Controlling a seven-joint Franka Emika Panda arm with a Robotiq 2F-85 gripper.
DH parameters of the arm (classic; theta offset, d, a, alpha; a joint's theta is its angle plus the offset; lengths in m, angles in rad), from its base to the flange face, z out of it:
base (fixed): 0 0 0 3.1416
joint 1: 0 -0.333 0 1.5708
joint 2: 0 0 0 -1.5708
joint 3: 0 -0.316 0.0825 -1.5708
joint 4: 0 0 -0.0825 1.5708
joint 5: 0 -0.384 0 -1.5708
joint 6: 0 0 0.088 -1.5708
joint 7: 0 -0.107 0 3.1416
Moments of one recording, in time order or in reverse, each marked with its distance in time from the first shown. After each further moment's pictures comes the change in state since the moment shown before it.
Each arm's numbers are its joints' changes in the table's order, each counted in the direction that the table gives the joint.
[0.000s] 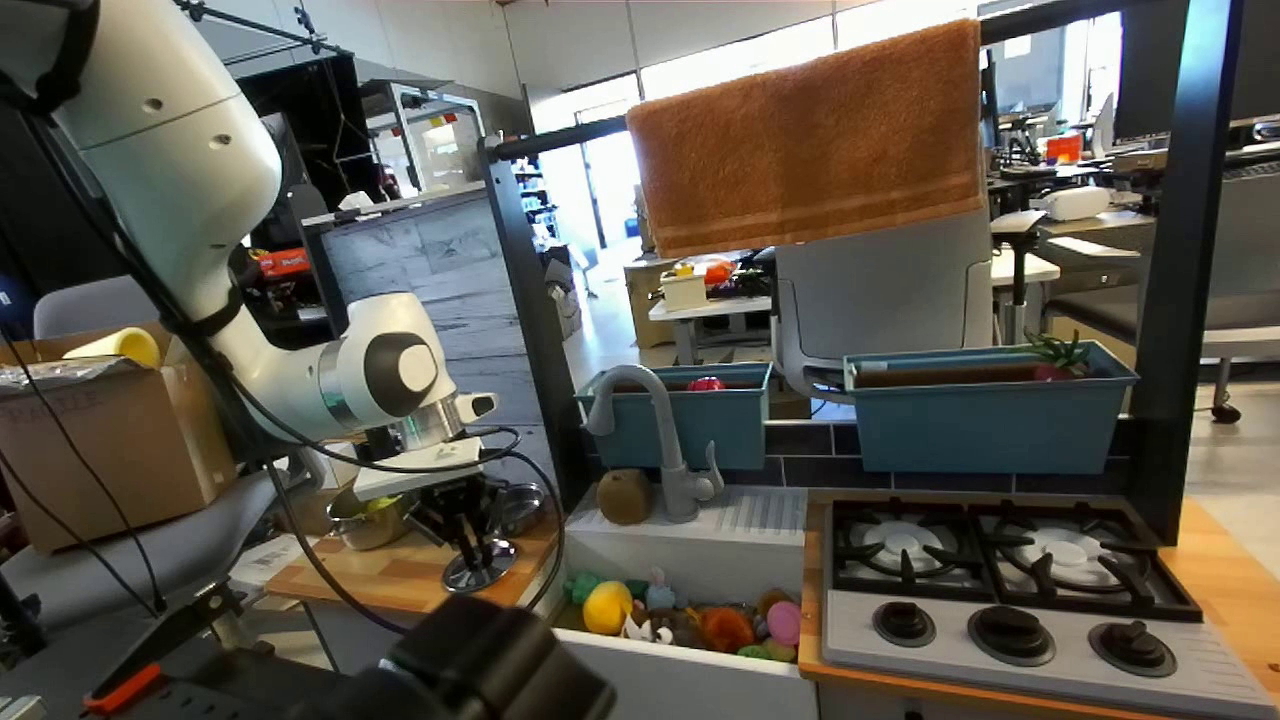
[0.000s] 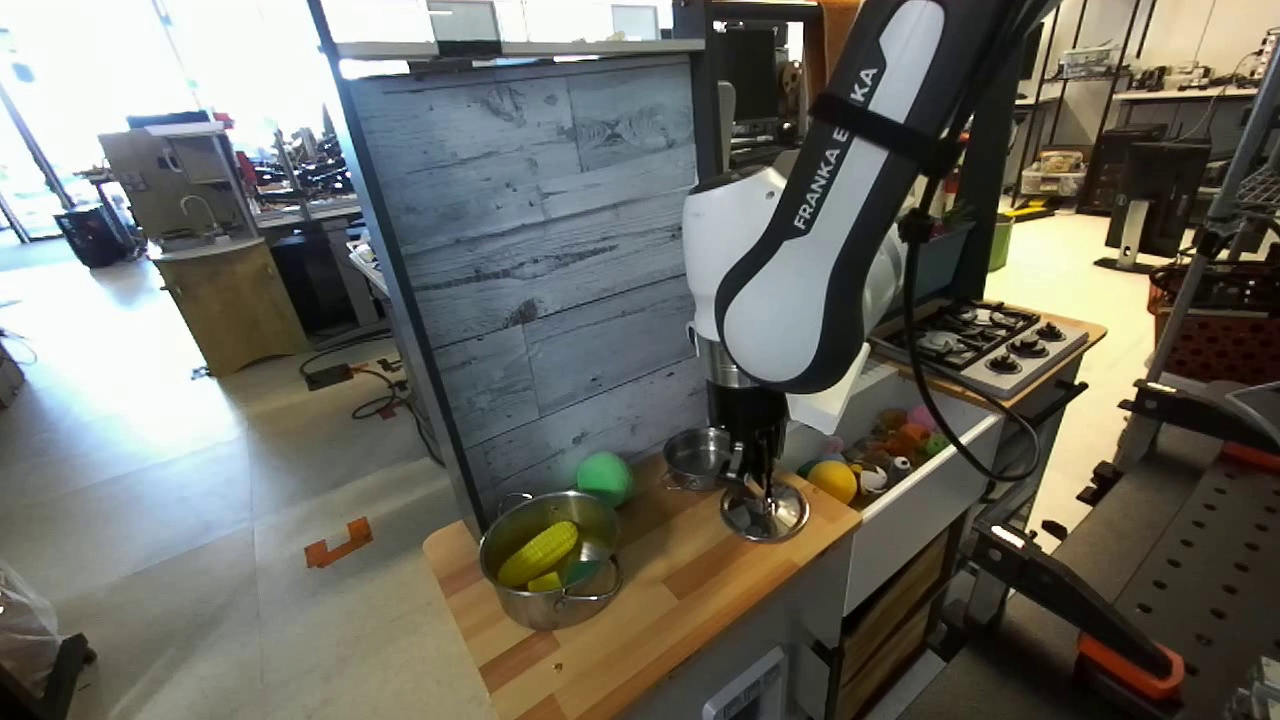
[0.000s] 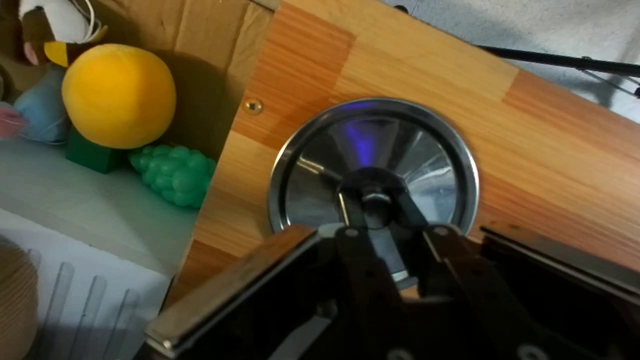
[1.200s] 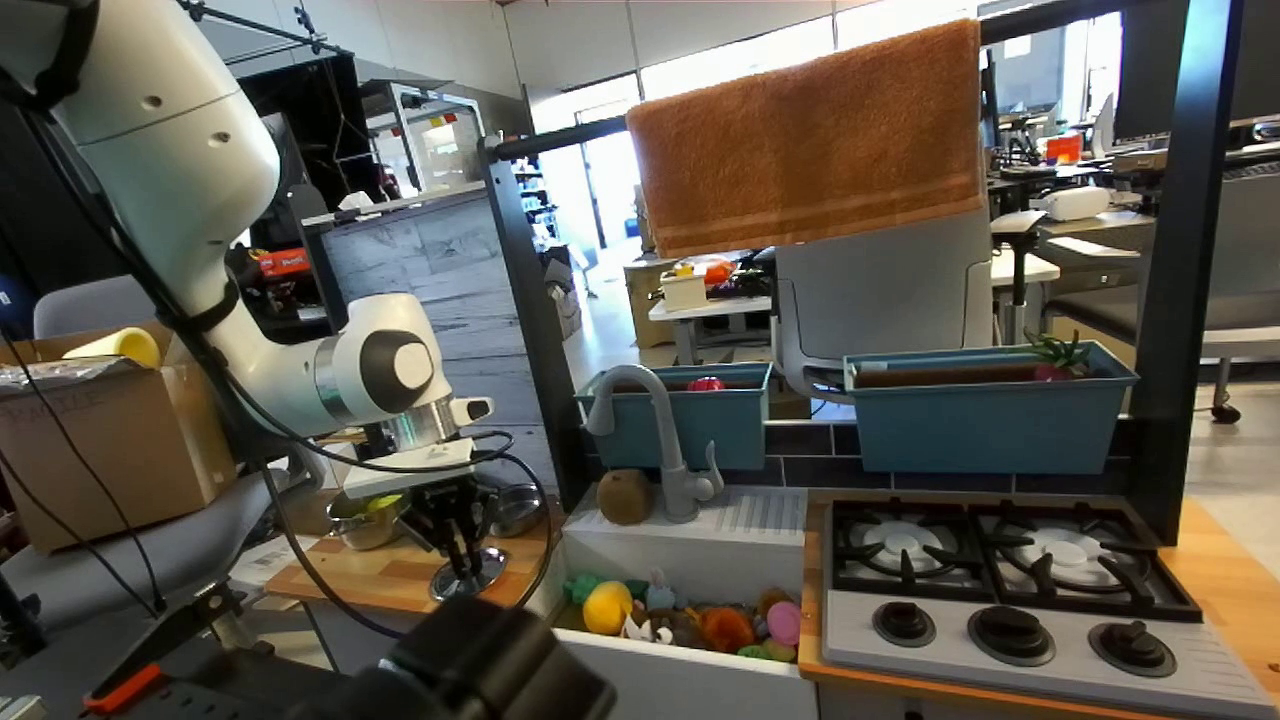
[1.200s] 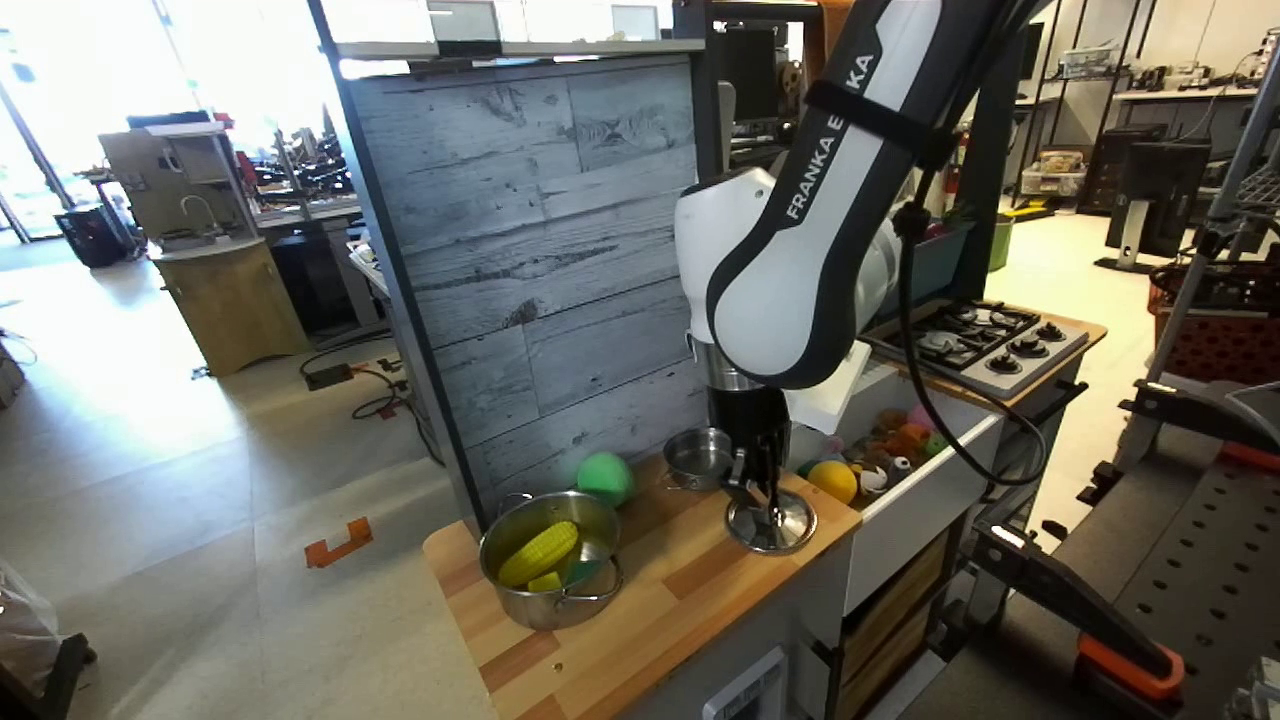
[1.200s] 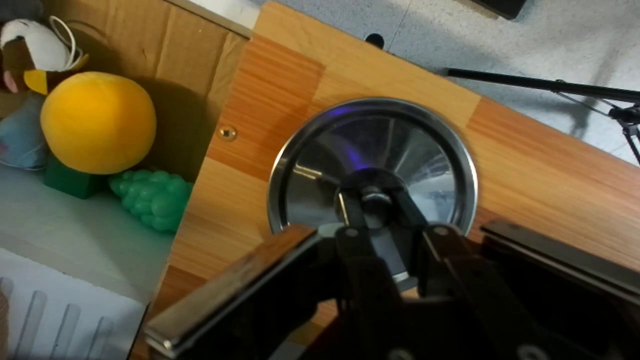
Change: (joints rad) arm 0.014 -0.005 -0.027 0.004 -0.001 -0.072 -0.001
